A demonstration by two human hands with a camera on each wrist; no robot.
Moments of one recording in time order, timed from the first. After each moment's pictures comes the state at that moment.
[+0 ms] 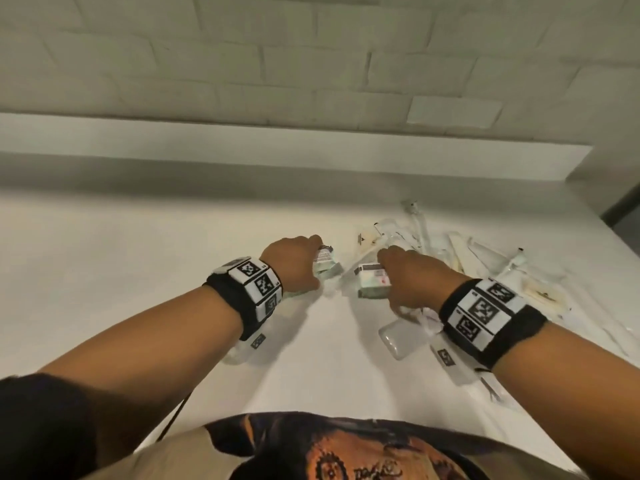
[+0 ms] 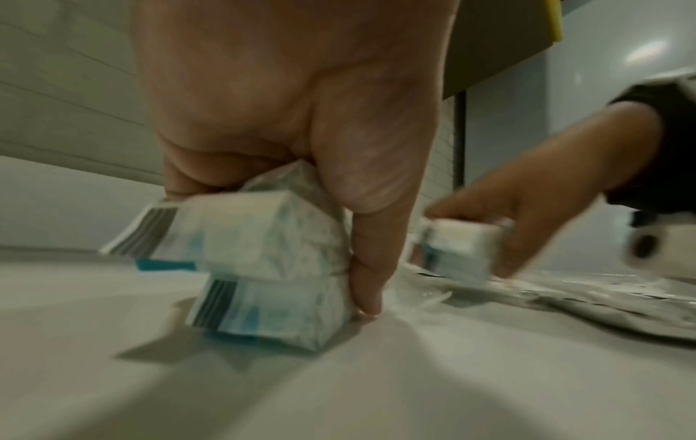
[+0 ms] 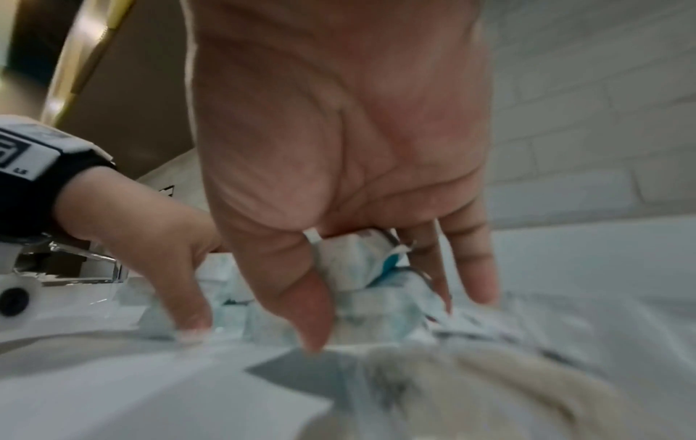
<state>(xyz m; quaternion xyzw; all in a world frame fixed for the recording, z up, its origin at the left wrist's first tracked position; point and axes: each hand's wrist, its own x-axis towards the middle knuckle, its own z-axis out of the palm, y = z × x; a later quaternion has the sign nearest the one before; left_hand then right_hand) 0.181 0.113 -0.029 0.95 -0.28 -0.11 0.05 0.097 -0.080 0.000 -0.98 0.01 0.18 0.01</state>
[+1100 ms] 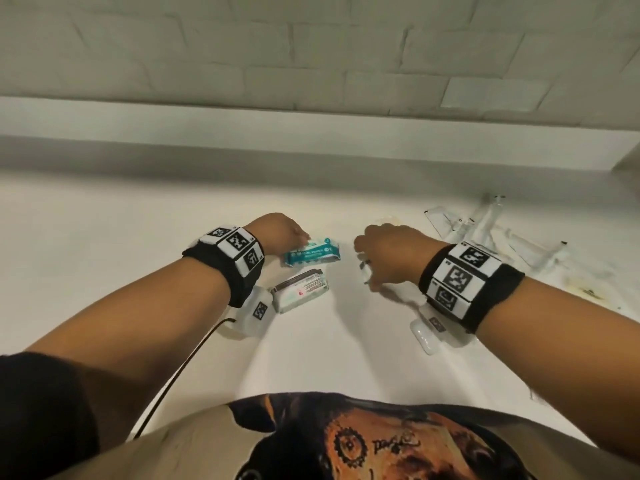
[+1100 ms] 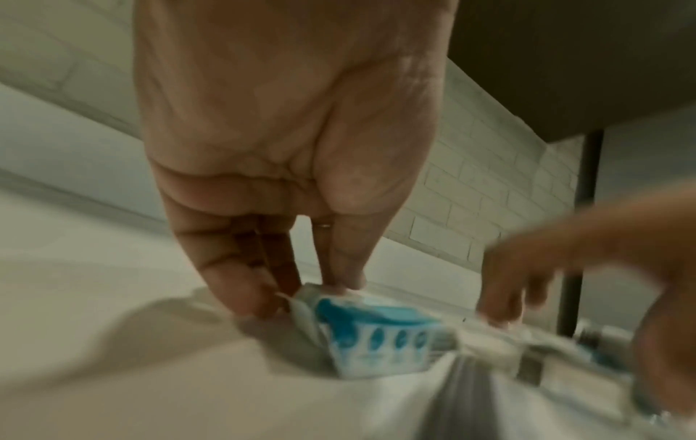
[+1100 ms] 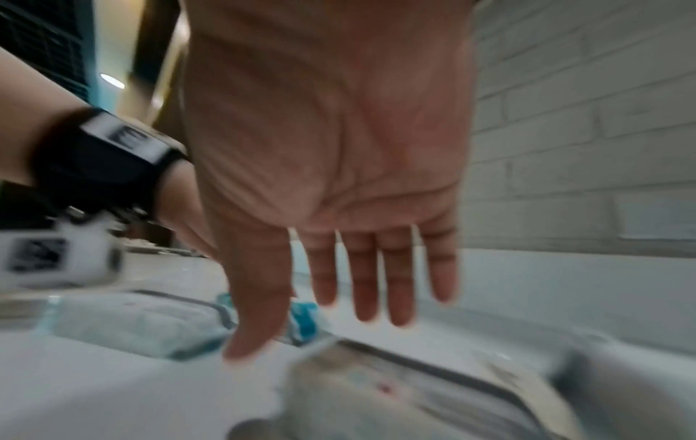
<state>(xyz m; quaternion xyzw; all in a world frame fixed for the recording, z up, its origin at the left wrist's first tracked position) 0.217 0.171 -0.013 0.95 -0.16 -0.22 0.14 0.141 -0.021 0.001 -0.97 -0.13 0.17 -0.10</state>
